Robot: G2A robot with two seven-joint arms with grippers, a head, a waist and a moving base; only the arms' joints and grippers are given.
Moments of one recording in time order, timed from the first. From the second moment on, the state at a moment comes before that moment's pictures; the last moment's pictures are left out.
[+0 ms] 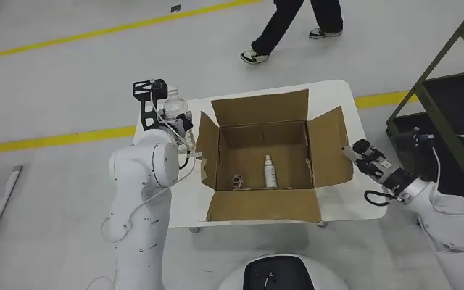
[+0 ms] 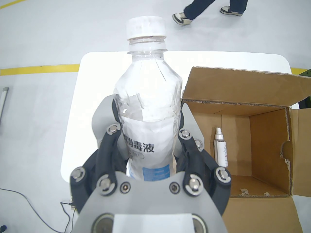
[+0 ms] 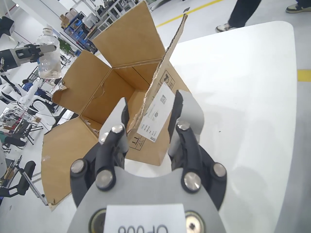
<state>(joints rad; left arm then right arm) 0.77 -1.39 -1.33 -1.85 1.46 0.25 -1.28 -1.49 -1.07 1.67 -1.82 -0.46 -0.37 0.41</state>
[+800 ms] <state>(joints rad) 0.79 -1.36 -1.49 -1.84 1.55 0.07 -1.22 -1.55 -1.07 1.60 -2.05 -0.85 -0.35 0.27</state>
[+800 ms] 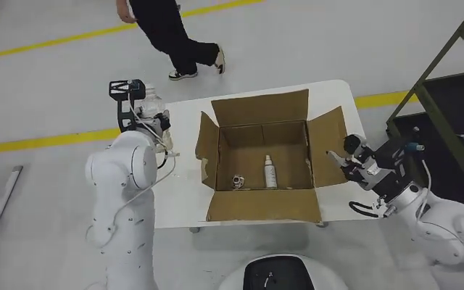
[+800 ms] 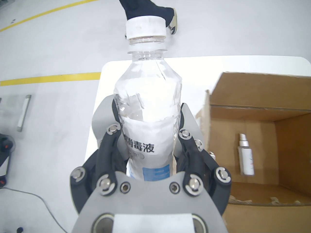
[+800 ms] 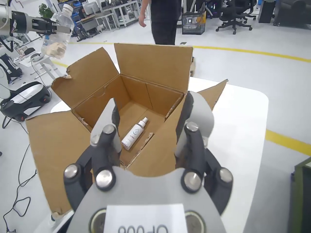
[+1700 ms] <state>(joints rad) 1.03 -1.34 -1.44 -1.49 1.74 -0.13 -1.07 -1.50 -1.07 1.57 -1.99 -0.85 -0.38 0.30</state>
